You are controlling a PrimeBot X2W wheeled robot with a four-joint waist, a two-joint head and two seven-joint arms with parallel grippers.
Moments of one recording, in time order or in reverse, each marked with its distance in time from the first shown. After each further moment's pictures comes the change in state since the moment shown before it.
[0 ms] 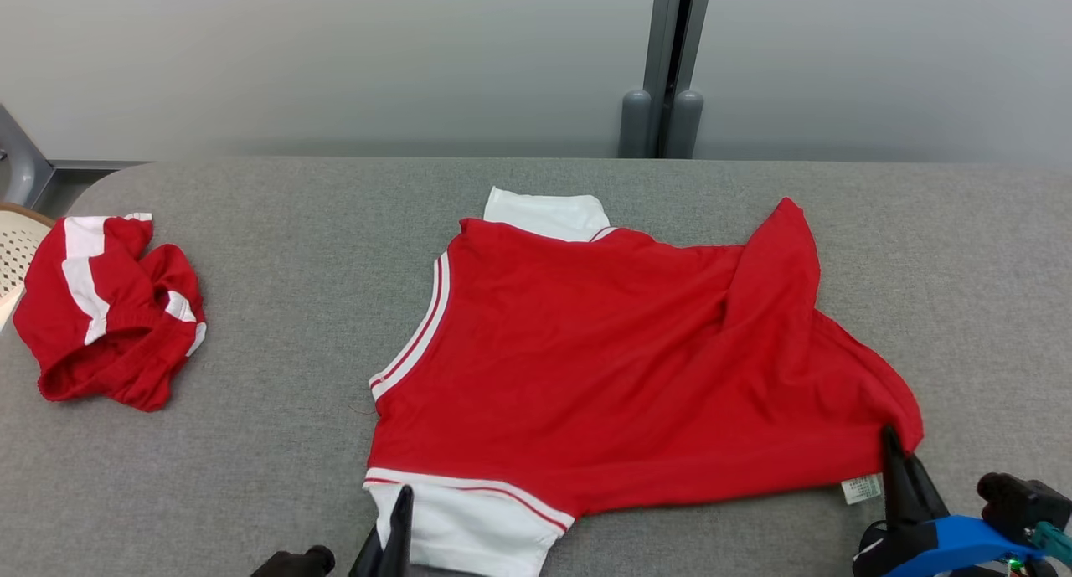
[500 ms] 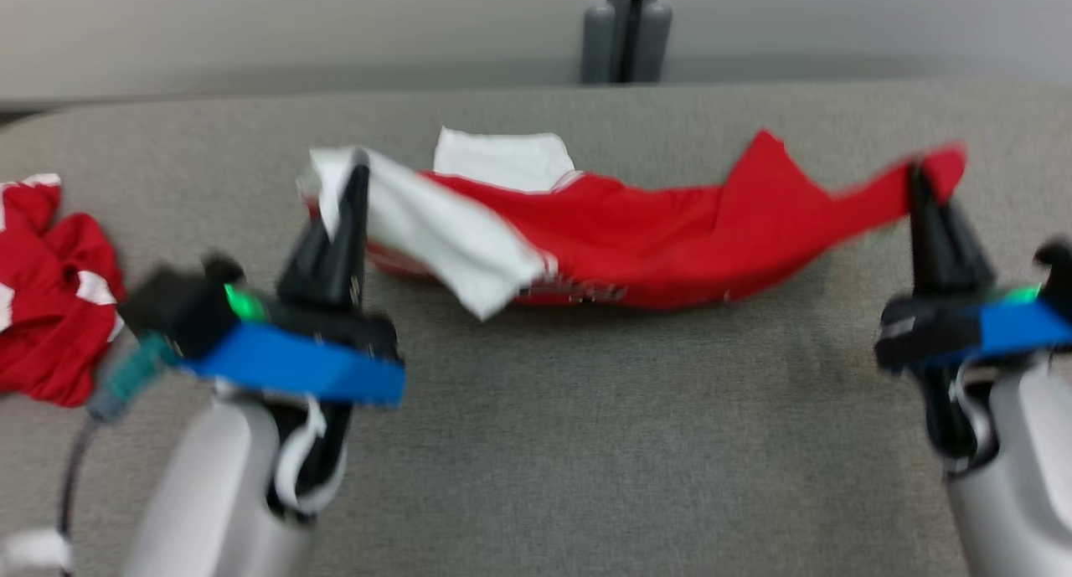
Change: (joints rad) left arm -0.432 0.058 0.043 -0.271 -0.069 -0.014 0.111; right arm -0.280 -0.113 0.101 -0.256 0.000 0.000 0.027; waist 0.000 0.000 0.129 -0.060
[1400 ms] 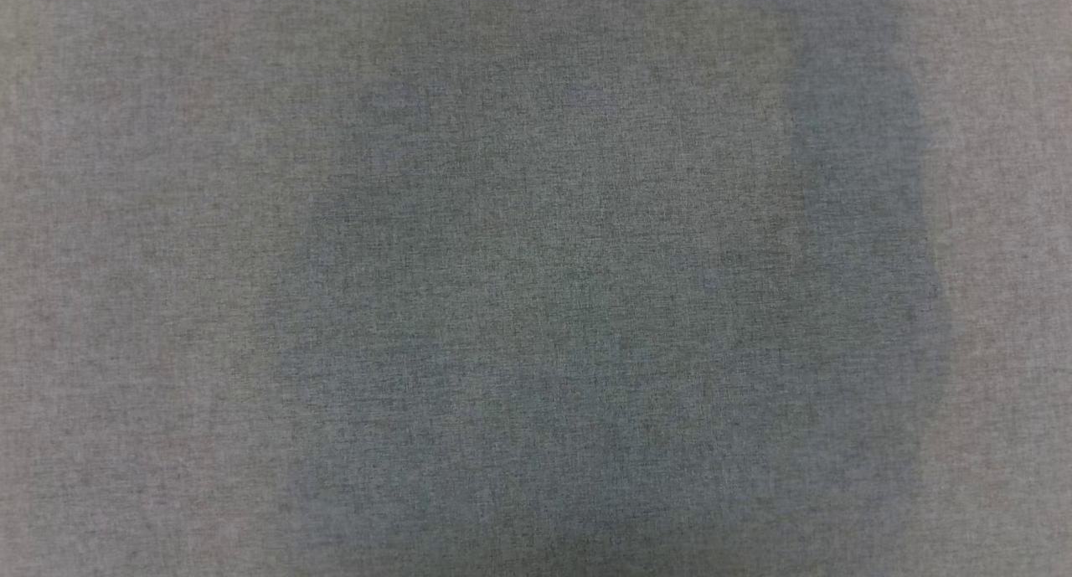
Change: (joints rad) left arm -1.483 0.062 -0.136 0.665 -0.183 -0.009 -0.078; right arm -1.344 -0.077 0.070 0.639 0.091 0.000 0.095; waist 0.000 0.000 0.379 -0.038
